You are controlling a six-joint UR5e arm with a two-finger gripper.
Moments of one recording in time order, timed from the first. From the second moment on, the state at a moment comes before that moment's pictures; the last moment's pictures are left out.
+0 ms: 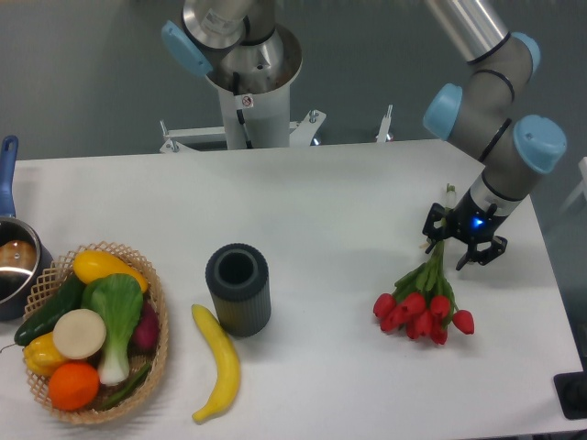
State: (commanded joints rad) arm 2.93 -2.12 -1.63 -1.04 1.30 1.43
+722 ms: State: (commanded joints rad) arm 2.91 -2.12 -1.63 -1.04 1.30 1.43
